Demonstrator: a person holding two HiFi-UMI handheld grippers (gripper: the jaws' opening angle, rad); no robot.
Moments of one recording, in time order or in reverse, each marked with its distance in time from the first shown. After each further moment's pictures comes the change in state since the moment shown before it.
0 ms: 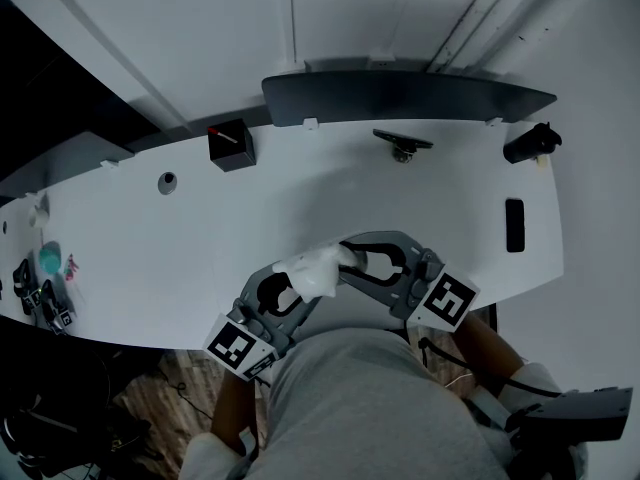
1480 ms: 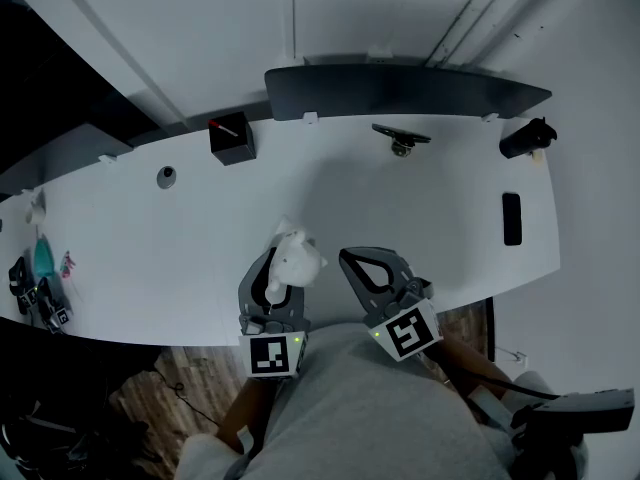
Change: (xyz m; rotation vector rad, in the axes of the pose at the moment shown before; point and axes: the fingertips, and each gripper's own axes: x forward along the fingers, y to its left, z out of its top) left arm -0.025 0.043 -0.009 0.161 -0.013 0.590; right arm -0.007 0.008 -0.060 -0.189 0.330 -0.373
